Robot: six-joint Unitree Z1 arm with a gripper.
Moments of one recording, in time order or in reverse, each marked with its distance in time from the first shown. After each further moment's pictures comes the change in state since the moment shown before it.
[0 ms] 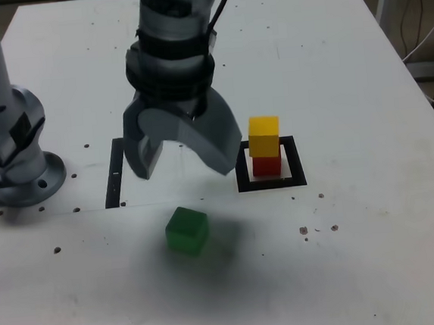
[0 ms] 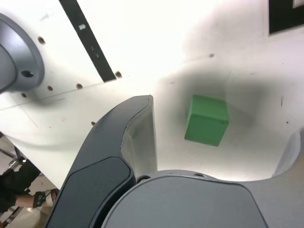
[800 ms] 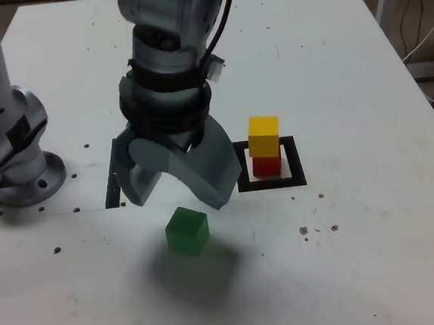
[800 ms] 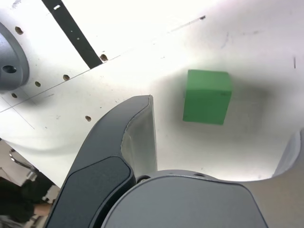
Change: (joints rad) arm -0.112 0.025 0.006 -0.040 -0.011 0.005
